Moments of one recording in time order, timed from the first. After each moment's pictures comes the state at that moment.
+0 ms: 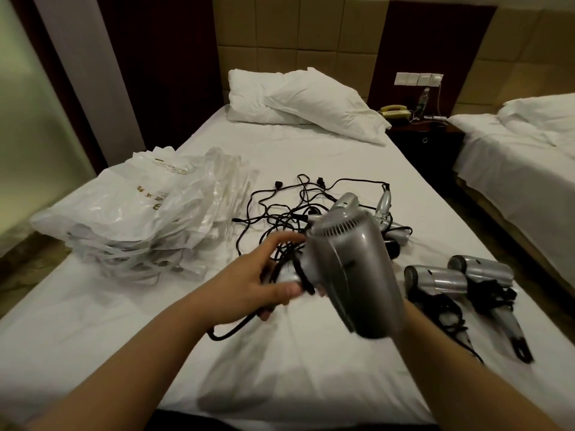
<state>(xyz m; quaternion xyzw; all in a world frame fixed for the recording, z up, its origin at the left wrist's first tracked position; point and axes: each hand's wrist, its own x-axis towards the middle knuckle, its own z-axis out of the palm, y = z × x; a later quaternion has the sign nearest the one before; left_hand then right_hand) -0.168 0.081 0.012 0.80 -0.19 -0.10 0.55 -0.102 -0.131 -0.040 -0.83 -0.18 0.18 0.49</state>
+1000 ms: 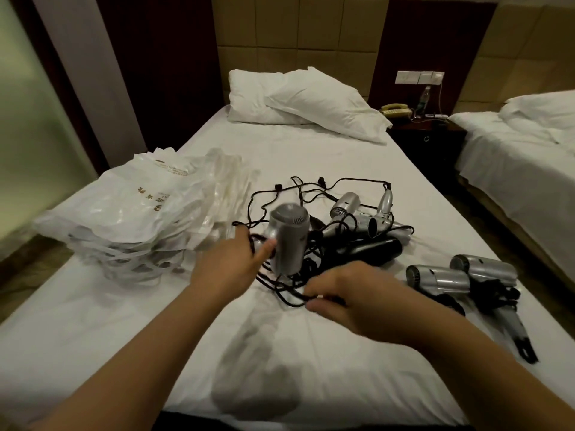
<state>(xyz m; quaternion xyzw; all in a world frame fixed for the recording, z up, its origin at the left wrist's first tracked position) -0.129 0.088 -0.008 0.98 0.07 0.09 0.15 -0.162 -0.118 0.043 -0.90 -0.40 0.05 0.16</state>
